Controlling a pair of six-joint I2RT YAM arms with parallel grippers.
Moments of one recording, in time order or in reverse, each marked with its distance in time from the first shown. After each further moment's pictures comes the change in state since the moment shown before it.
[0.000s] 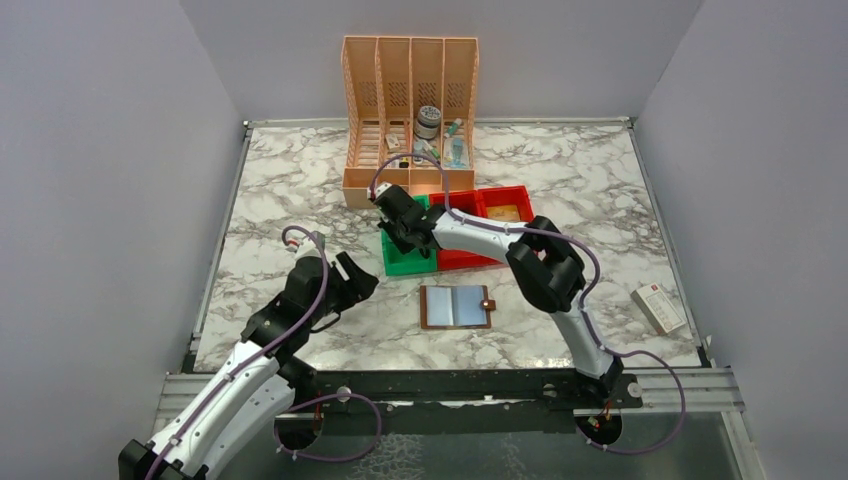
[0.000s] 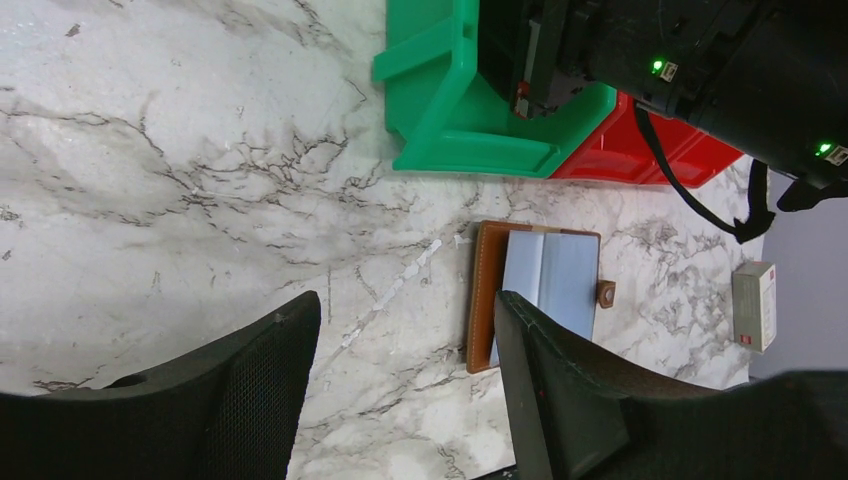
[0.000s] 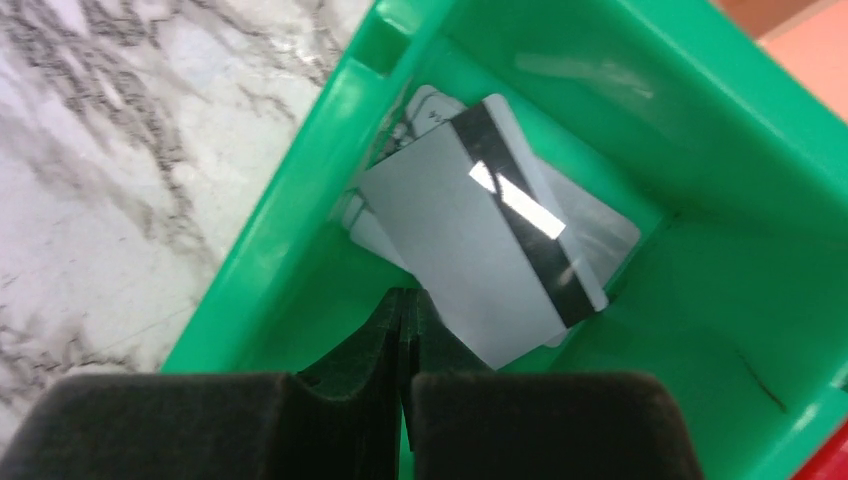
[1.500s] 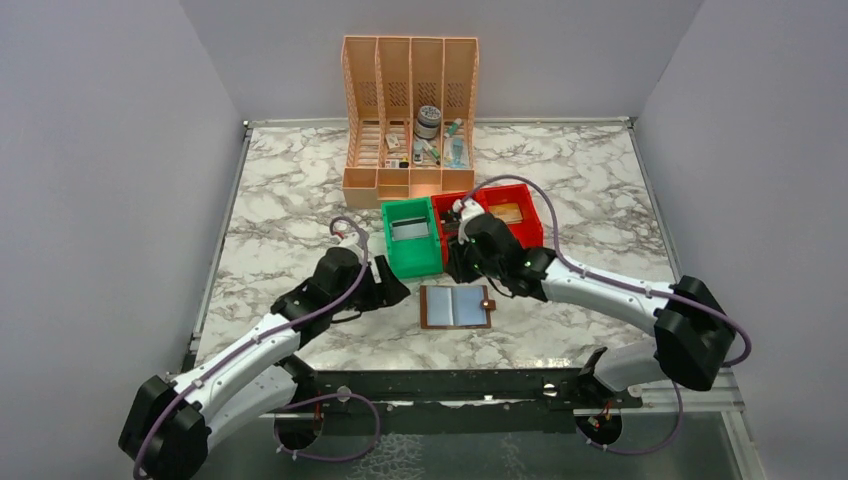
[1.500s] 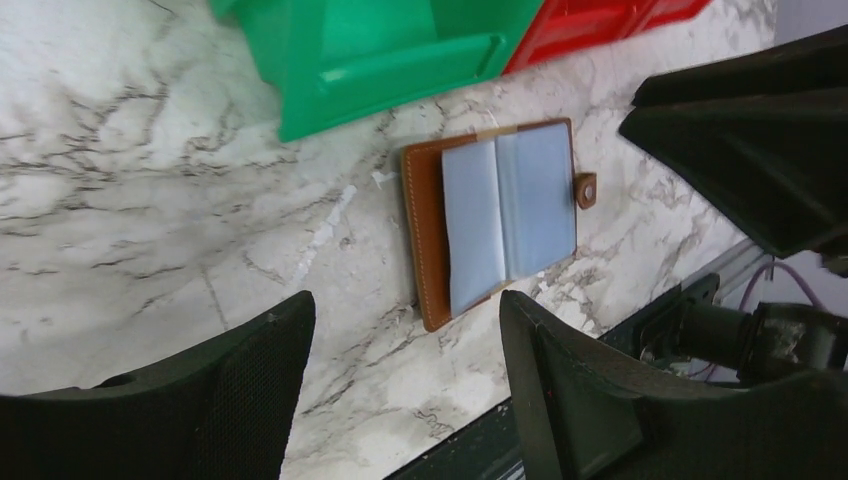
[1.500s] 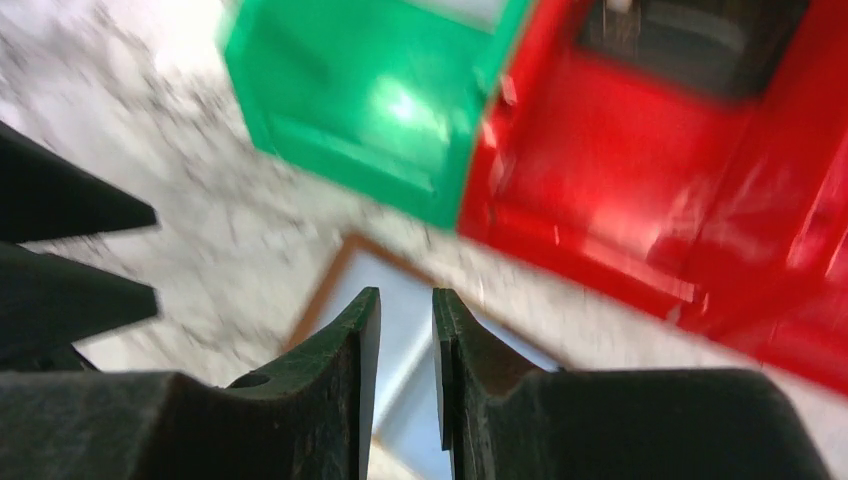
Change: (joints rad) left arm -0.072 0.261 -0.003 0.222 0.220 0.082; right arm -0.031 -0.793 -0.752 0.238 -0.083 0.225
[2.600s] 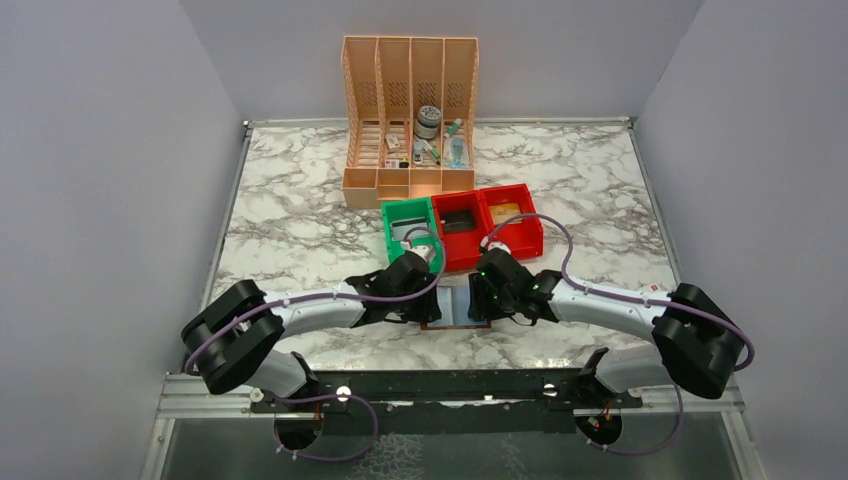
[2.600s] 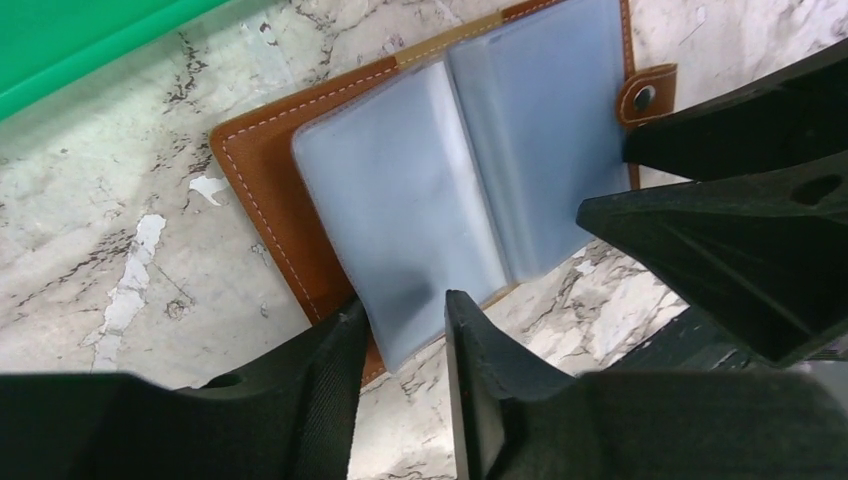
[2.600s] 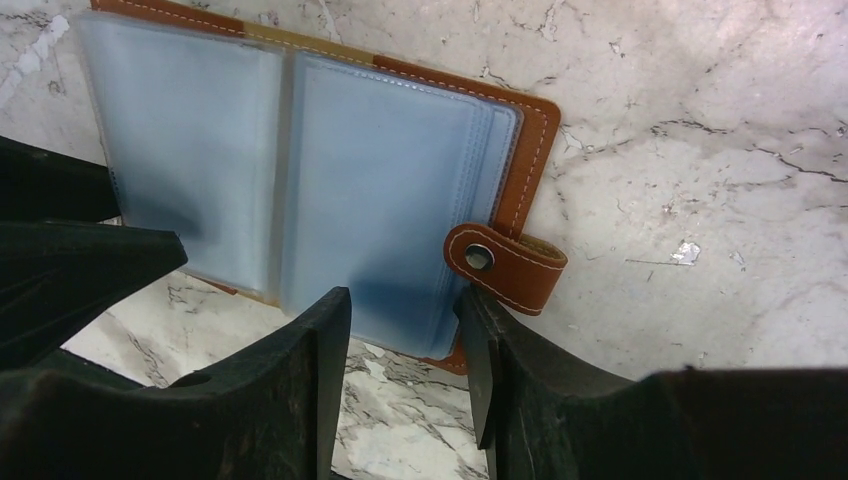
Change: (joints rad) left arm -0.335 0.568 0.187 0.160 -0.086 0.039; right arm 0.000 -0.095 -0.314 -0.156 -0.011 0.328
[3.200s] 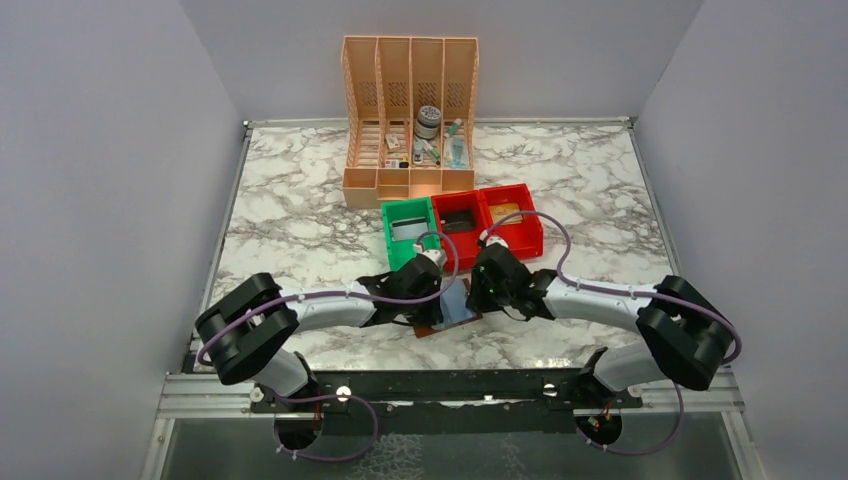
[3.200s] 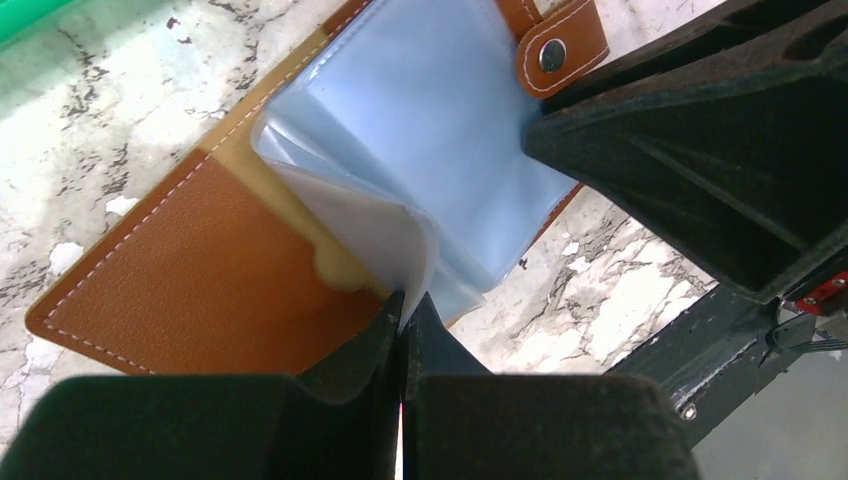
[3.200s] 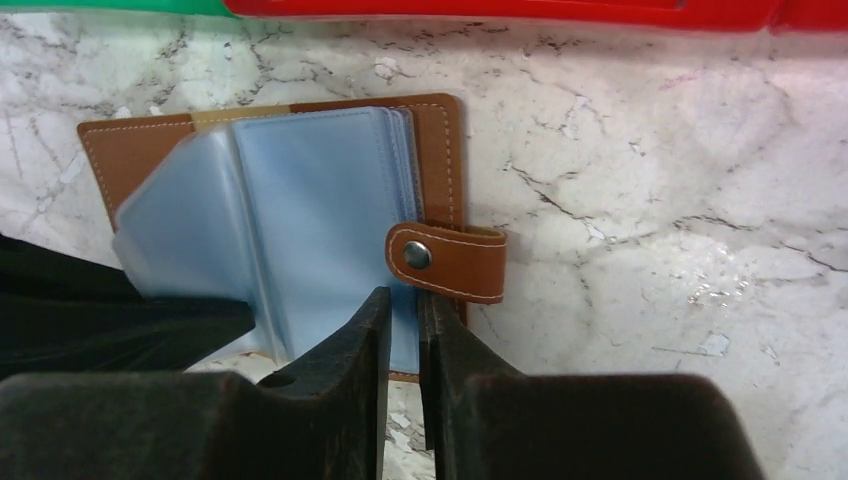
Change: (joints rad) left arm -0.048 0.079 0.035 0.015 0.003 0.012; right arm -0.021 0.068 -0.014 0.163 -0.030 0.022
